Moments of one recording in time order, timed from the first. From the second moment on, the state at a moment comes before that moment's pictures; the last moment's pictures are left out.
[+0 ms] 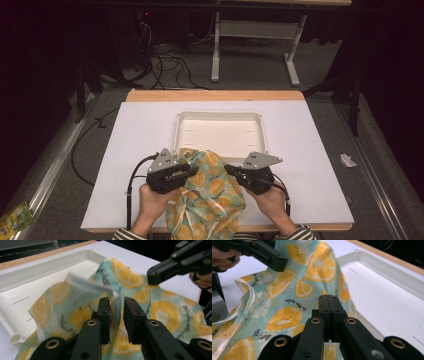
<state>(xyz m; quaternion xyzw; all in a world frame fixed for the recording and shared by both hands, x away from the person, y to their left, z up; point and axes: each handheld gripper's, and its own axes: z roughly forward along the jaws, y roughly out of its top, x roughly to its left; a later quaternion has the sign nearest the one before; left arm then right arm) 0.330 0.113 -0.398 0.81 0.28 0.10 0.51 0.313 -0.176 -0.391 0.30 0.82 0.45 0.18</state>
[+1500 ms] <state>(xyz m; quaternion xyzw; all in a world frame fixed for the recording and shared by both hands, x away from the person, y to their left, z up) 0.339 0.154 -0.445 0.78 0.44 0.12 0.44 0.301 -0.254 -0.417 0.37 0.80 0.44 0.20</state>
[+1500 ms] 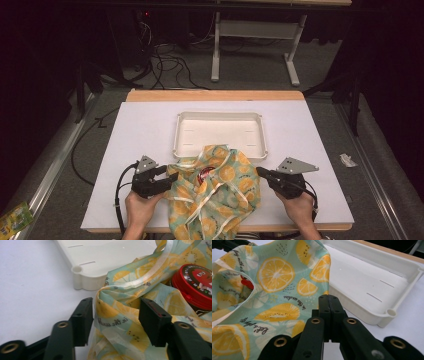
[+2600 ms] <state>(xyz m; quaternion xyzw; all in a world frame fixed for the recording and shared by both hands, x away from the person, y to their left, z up) 0.331 0.148 -0.436 0.79 0.38 0.12 0.46 0.294 -0.260 -0.421 0.38 0.80 0.42 0.20</state>
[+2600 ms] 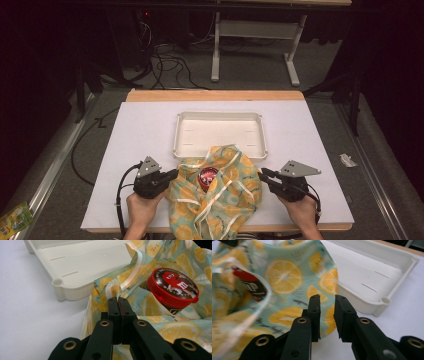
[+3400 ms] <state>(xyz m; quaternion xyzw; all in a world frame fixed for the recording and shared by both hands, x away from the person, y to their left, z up) 0.330 0.149 -0.436 0.79 0.38 0.12 0.47 0.298 -0.202 -0.425 0.31 0.85 0.41 0.12</state>
